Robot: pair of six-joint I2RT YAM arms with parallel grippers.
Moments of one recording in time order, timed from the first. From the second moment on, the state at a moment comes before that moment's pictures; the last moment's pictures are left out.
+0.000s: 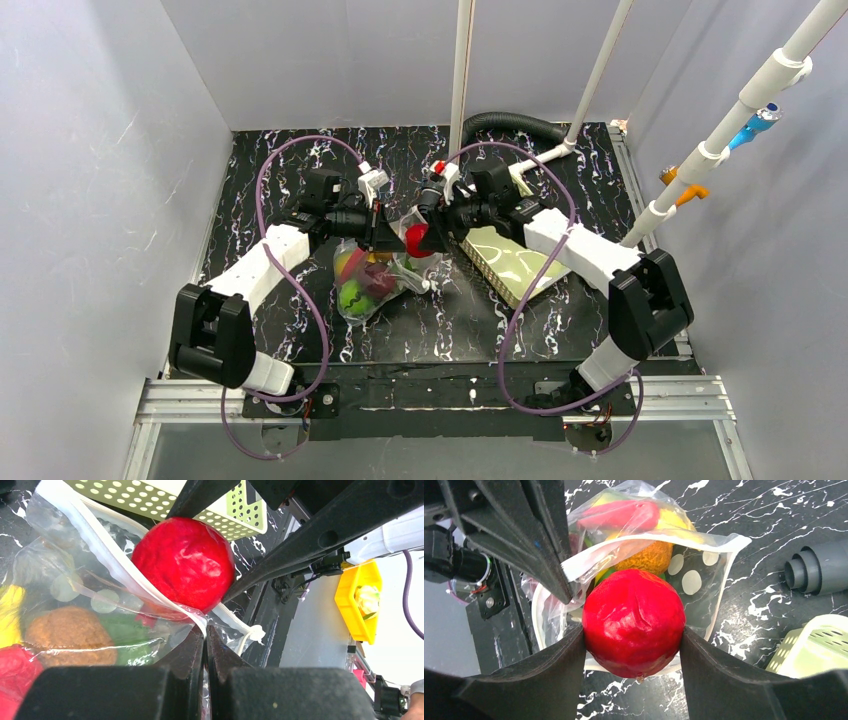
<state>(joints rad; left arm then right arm) -0.32 1.43 1.00 -0.33 0.95 -0.13 0.63 1.61 1.19 -0.20 -0.63 0.01</state>
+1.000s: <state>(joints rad) -0.32 1.41 1.00 -0.33 0.99 -0.10 0.31 1.30 1.03 -0.27 -0.79 -0.20</state>
